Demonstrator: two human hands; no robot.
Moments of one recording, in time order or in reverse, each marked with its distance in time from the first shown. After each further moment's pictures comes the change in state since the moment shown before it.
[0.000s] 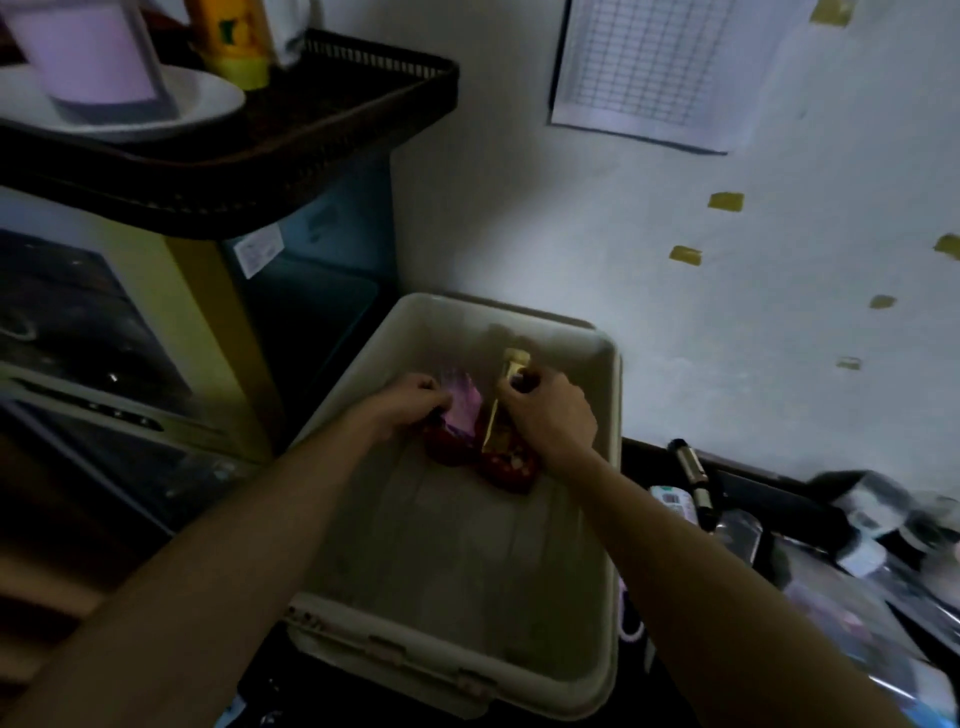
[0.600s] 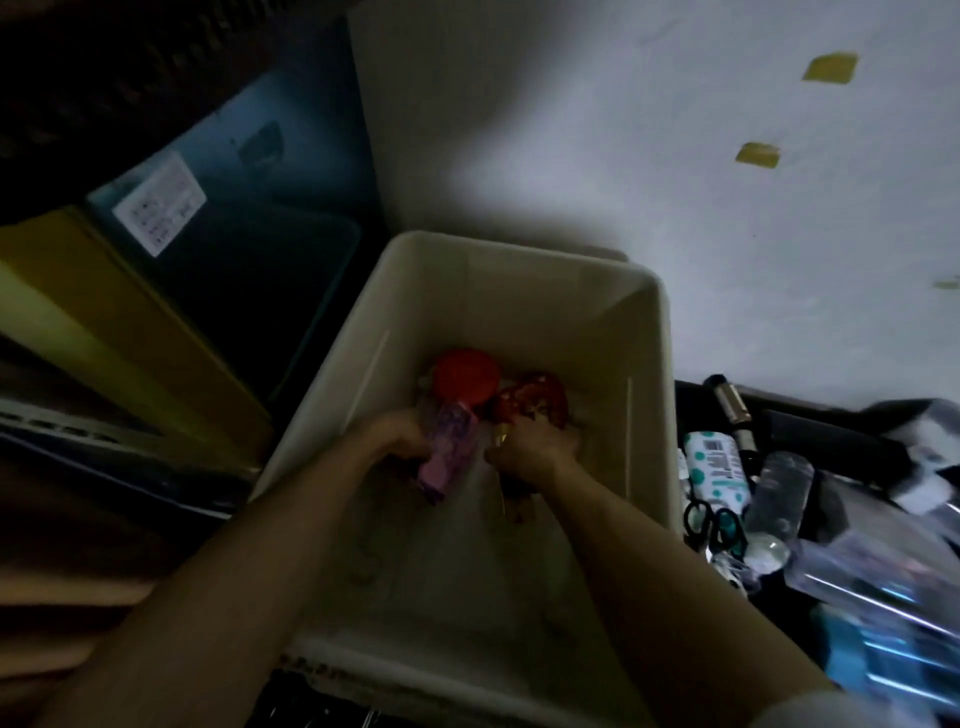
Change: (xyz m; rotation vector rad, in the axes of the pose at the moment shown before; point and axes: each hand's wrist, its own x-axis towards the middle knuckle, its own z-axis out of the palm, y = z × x) left_hand 0.042 -0.083 0.024 0.557 -0.328 -0.291; right_hand 0.003 0.032 0.092 -0.496 -0.670 0.210
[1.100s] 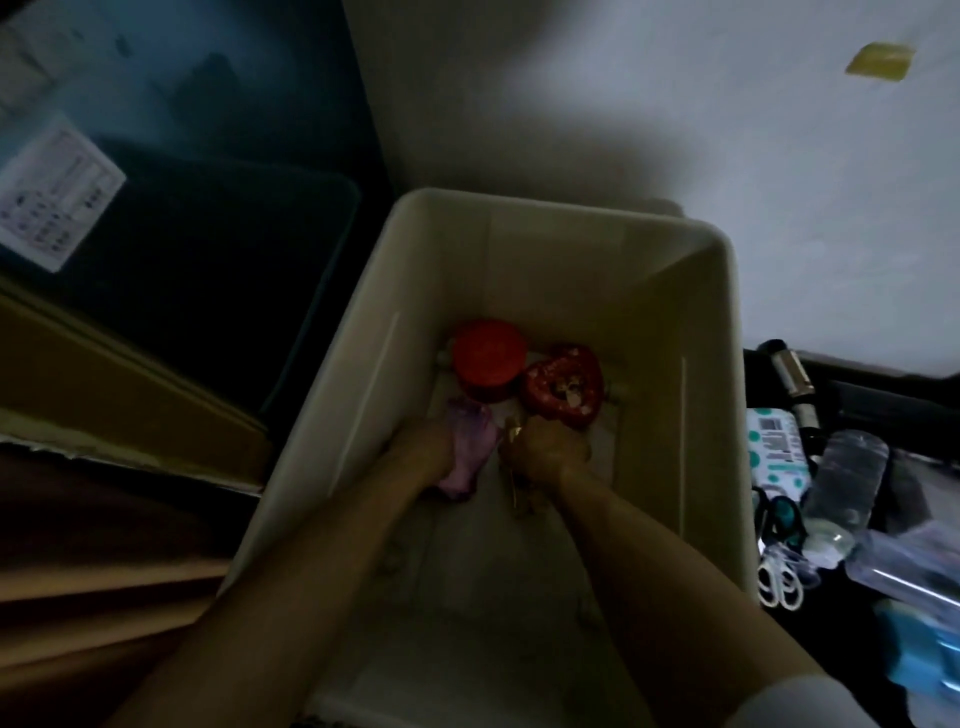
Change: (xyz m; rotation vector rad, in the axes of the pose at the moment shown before) left_hand 0.024 -0.006 0.035 0.525 0.016 0.037; right_hand 0.042 -0.009 0.044 0.048 -0.050 0.005
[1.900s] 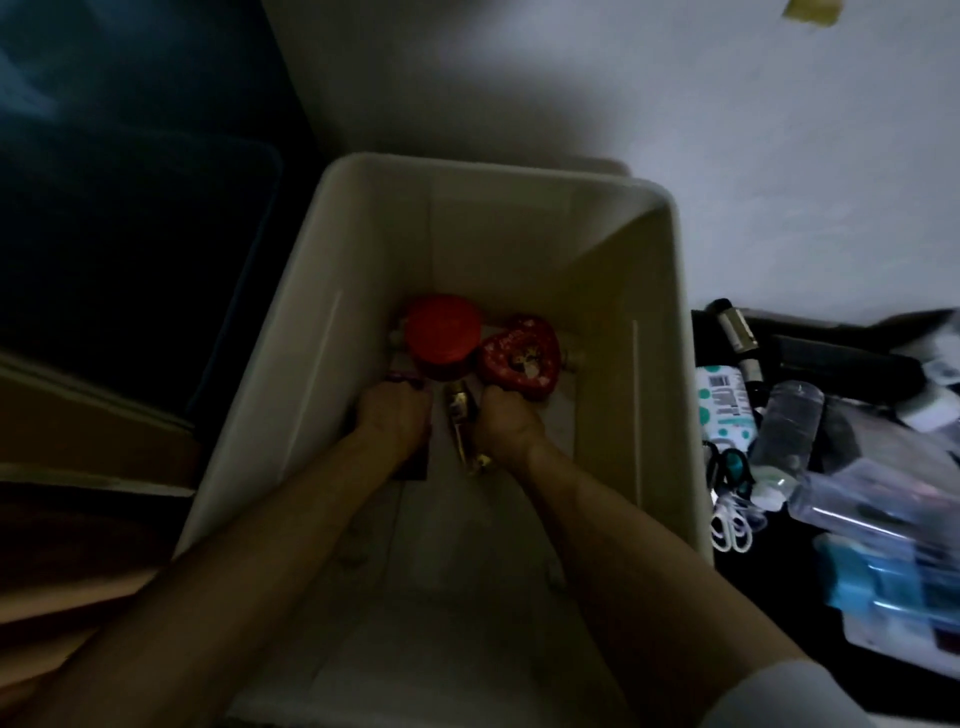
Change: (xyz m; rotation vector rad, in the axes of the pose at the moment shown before) left_hand 0.014 0.010 -0.002 0.354 0.268 0.109; right_hand 0.006 0.005 0.008 0.223 0.047 -0.036
